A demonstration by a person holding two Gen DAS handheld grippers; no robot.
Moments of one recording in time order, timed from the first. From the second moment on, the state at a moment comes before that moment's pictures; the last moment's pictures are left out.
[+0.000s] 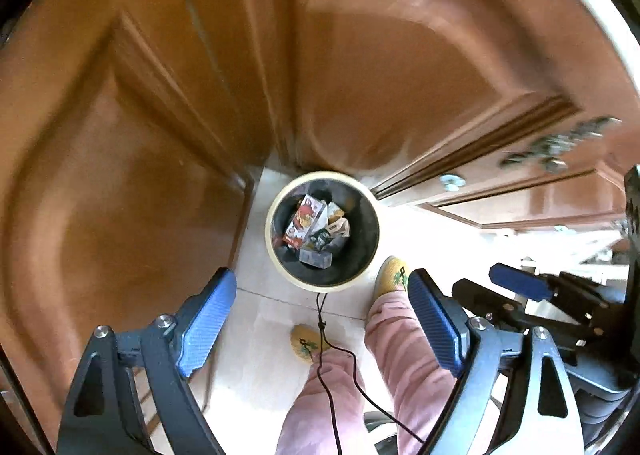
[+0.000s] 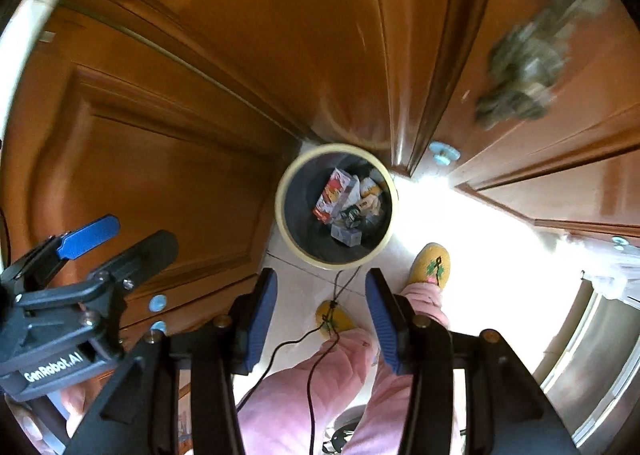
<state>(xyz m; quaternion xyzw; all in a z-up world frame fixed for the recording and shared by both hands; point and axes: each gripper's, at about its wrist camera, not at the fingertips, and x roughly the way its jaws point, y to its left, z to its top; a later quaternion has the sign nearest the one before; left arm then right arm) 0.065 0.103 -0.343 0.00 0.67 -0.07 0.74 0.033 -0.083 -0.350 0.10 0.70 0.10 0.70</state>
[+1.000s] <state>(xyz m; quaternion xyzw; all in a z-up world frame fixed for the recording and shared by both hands) 0.071 0.080 -0.036 0.05 0.44 -0.14 0.88 0.033 -0.109 -0.047 0.07 0.49 0.09 0.86</state>
